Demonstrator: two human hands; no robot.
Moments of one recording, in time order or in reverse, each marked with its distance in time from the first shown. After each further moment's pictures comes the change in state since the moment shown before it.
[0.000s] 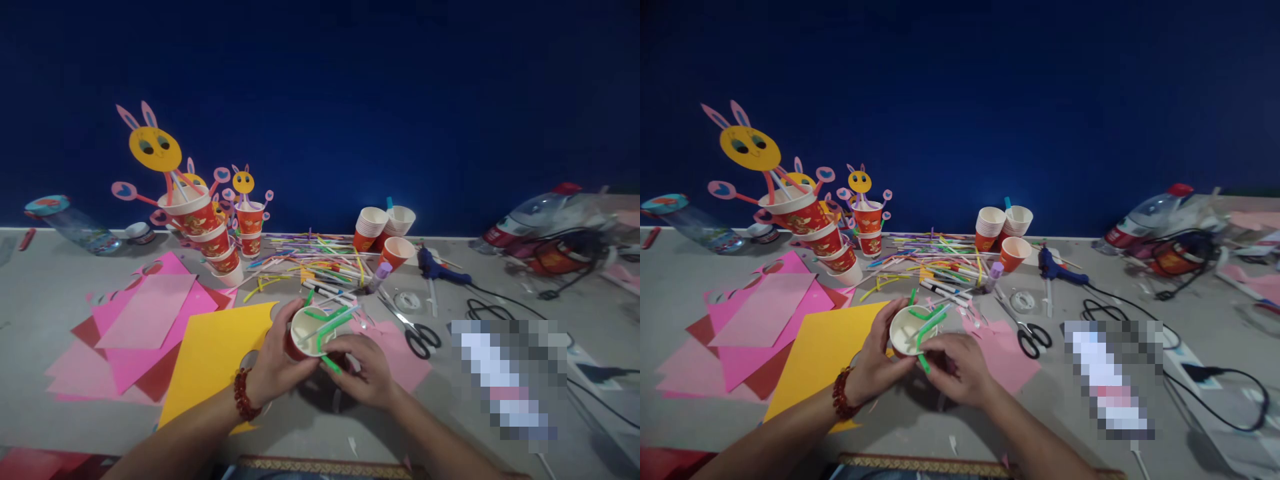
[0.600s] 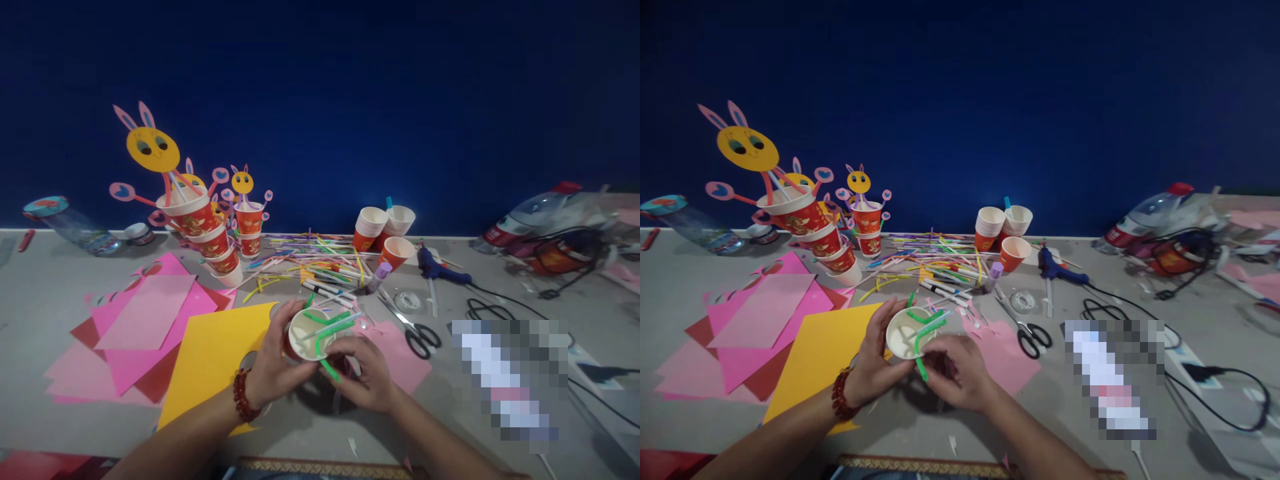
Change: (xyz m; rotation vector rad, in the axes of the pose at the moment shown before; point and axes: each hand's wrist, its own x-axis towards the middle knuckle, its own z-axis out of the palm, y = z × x) left_hand 0.002 0.003 0.001 -0.098 0.029 0.063; right_hand -0.002 -0.004 0.001 0.053 0.026 0.014
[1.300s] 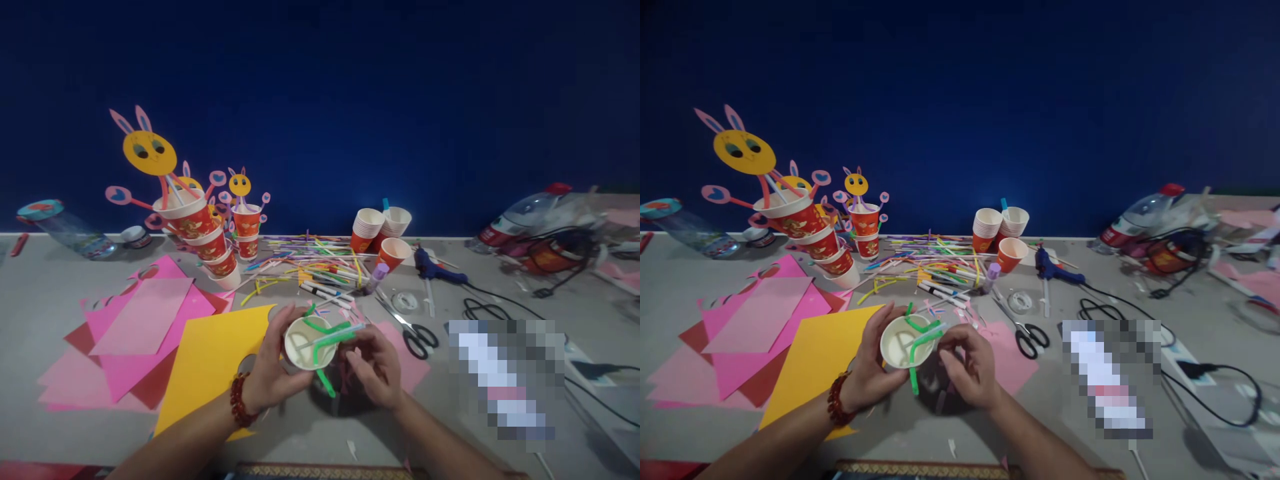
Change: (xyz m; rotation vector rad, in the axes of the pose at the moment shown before) left_hand -0.001 0.000 0.000 -0.078 -0.020 0.034; right_hand -0.014 0.010 -0.002 0.247 0.214 0.239
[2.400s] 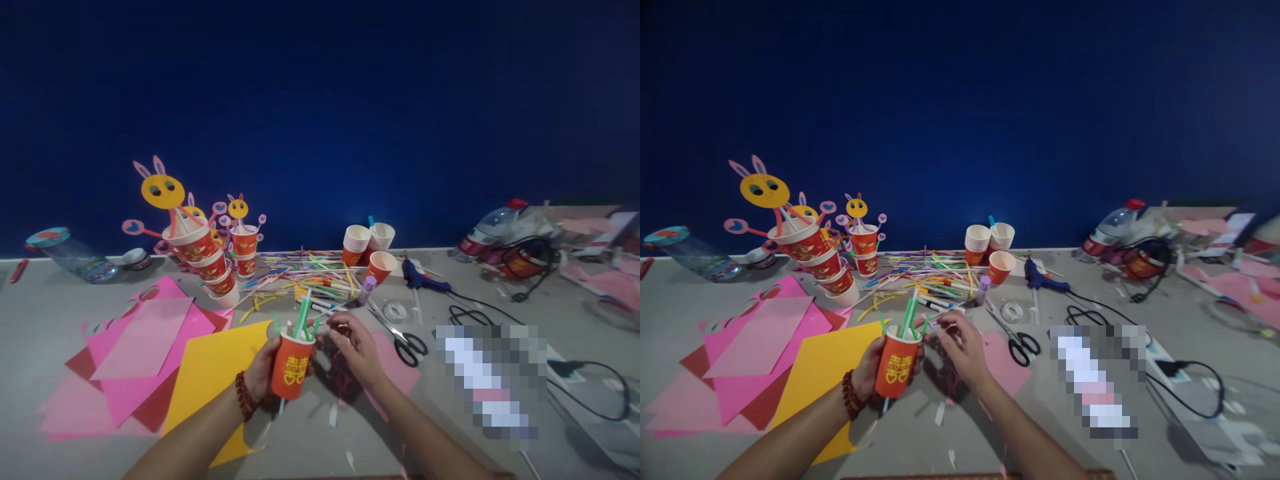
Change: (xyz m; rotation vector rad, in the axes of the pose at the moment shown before) left_hand 0.004 -0.042 -0.012 -1.312 -0.252 -0.877; right_hand 0.031 0.018 -0.003 -0.167 0.066 0.094
